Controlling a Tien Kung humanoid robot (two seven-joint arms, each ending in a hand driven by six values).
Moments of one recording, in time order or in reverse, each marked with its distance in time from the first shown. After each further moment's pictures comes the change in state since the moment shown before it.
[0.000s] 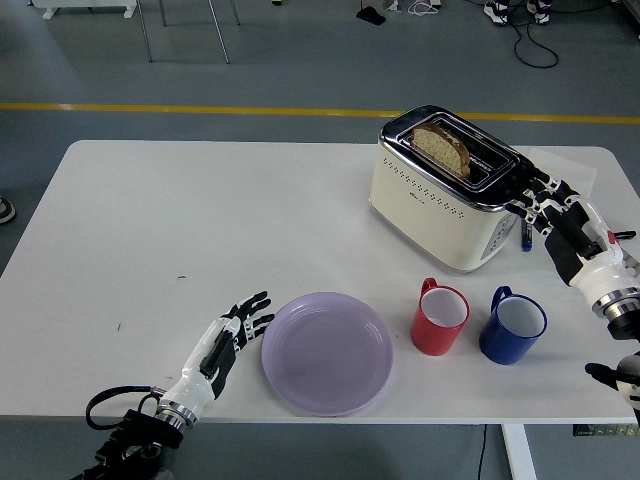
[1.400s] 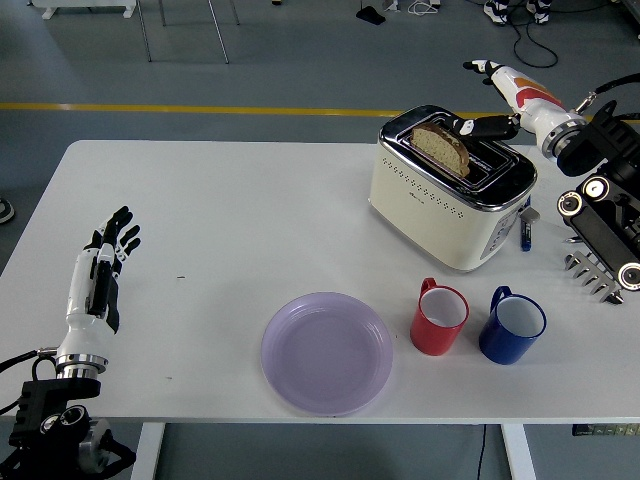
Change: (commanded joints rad) left arm 0.154 0.011 -0.449 -0.333 0.177 0.201 0.083; right arm 0.814 -0.076 -0.582 -0.529 -0.787 -0.042 -0.173
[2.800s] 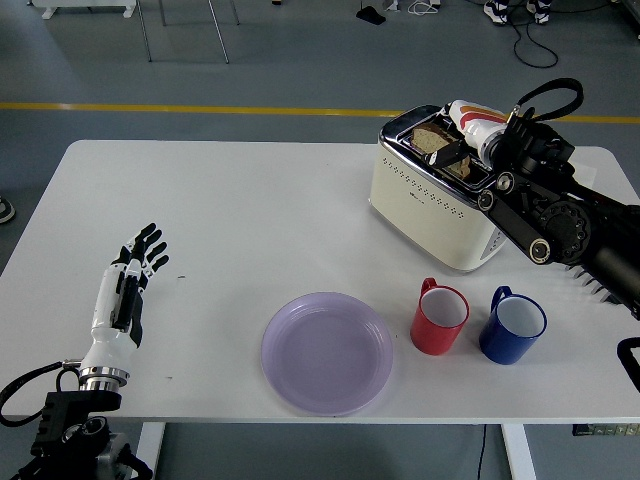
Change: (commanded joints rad) left arm -0.019 0.015 0.119 0.036 -0.076 0.036 -0.049; right arm 0.182 0.195 -0.329 -0.386 0.087 -0.108 -0.134
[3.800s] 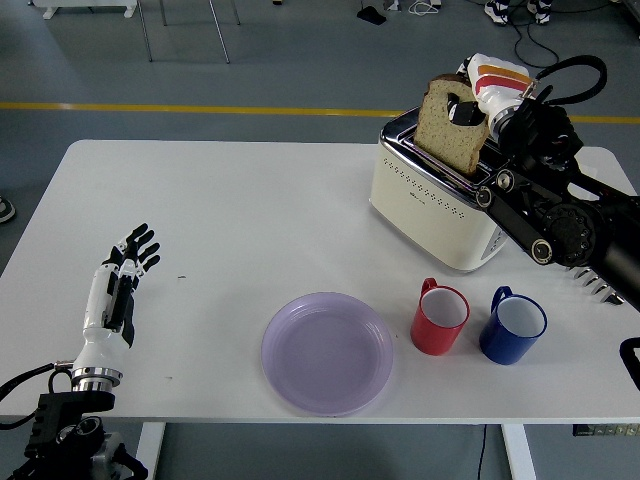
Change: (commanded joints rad) left arm 0.011 0.002 -0.022 -0.004 0.006 0.004 0.001; right arm -0.020 -0.057 0.147 0.180 -0.262 -0.157 -0.101
